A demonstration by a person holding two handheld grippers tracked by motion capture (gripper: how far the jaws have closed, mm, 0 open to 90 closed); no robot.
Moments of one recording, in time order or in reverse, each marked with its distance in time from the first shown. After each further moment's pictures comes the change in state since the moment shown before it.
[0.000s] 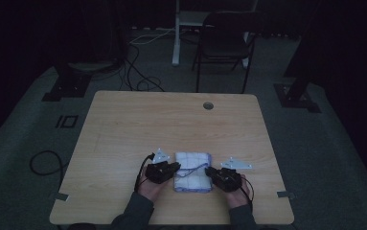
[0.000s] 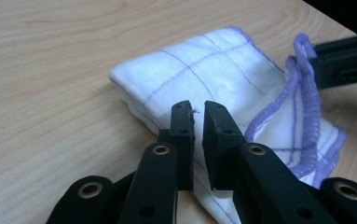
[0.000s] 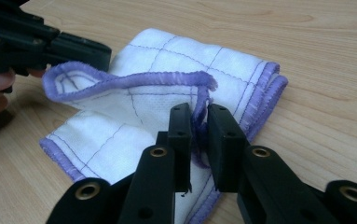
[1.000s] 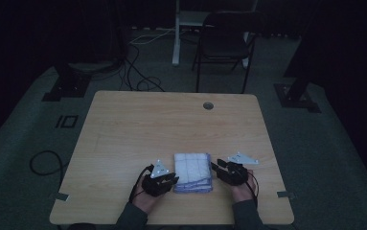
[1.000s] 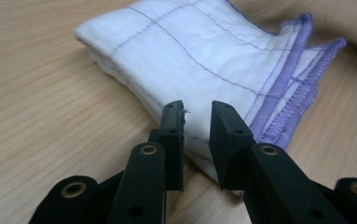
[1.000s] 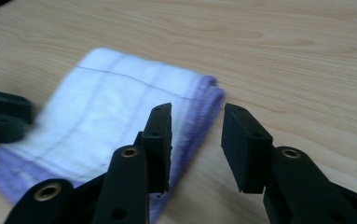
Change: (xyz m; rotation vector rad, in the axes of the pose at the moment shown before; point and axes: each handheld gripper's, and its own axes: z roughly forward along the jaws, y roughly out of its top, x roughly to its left) left arm -0.014 -0.026 -0.017 0.038 0.004 0.096; right arm -0.026 0.007 -0.002 -0.027 -0.086 0.001
